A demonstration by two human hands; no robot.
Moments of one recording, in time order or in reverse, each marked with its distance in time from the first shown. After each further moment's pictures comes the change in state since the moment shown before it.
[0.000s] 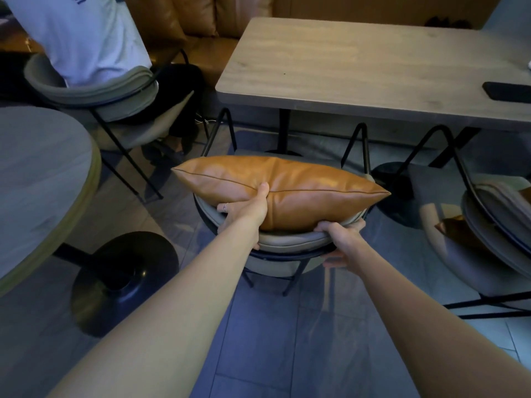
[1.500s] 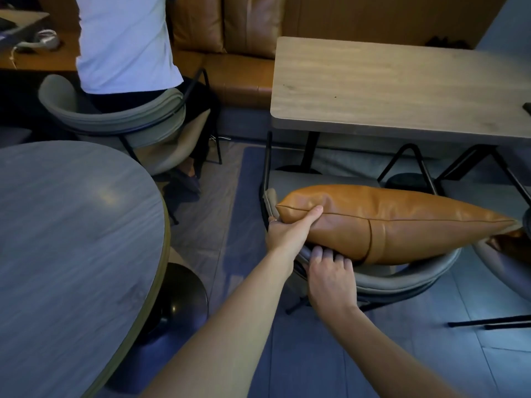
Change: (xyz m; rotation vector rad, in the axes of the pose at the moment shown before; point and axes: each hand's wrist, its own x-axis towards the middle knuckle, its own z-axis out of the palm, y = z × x) left_hand 0.100 0.035 -0.111 -0.122 -0.359 0.186; right_hand -0.026 -0.004 0.252 -1.230 0.802 -0.891
